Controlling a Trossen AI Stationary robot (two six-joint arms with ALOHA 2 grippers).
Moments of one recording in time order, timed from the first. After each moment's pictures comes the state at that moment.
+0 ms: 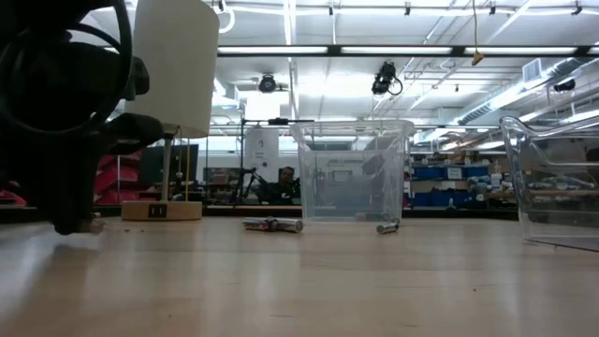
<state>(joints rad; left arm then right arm) -0.52 1.50 0.73 -0.45 -0.19 -0.14 0.67 1.04 1.01 -0.59 0.72 0.29</state>
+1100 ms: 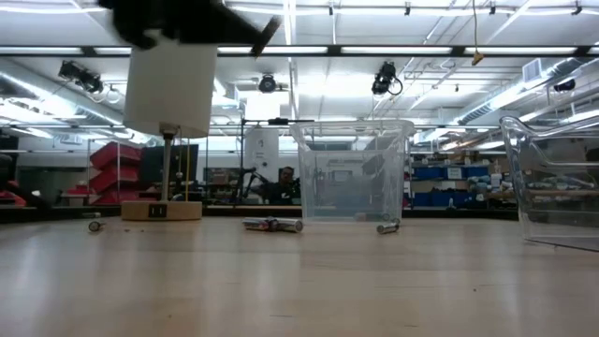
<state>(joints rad) -0.43 1.37 0.73 0.34 -0.66 0.44 0.67 1.04 1.01 -0.59 0.72 0.23</state>
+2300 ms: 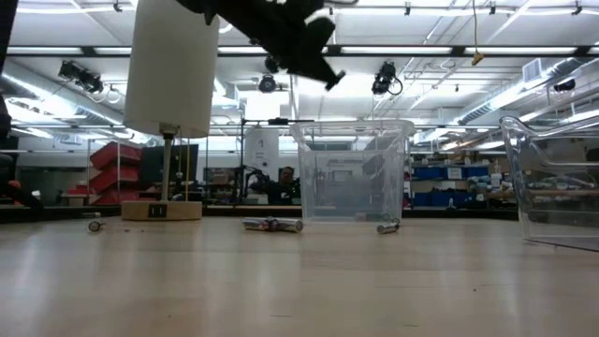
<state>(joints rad) 0.11 1.64 1.25 -0.03 -0.42 0.14 0.67 1.04 1.01 -0.54 0.72 0.22</state>
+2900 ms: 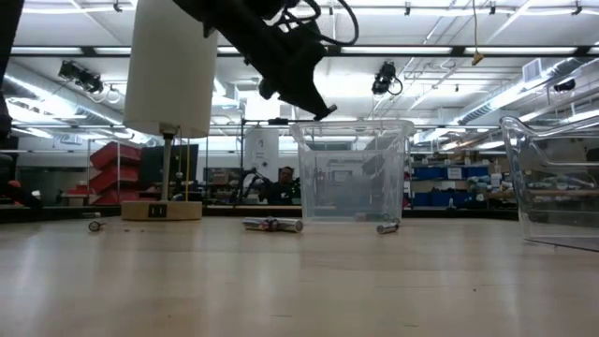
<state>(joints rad) 0.14 1.68 1.26 -0.21 -0.30 0.01 0.67 1.04 1.01 -0.53 0.72 0.22</state>
